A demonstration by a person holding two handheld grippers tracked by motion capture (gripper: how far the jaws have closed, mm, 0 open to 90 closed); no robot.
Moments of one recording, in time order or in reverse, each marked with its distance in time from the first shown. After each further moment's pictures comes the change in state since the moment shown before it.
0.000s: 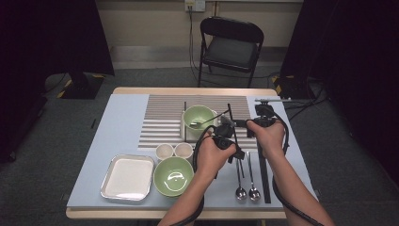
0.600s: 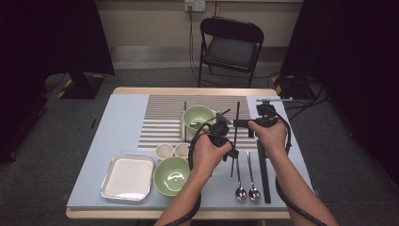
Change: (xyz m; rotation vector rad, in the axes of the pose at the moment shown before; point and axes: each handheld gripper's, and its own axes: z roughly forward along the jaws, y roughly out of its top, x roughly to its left) left arm 0.008 0.002 -0.014 0.023 0.015 -0.013; right arm -0.005 0.001 -0.002 -0.001 -0.029 -0.035
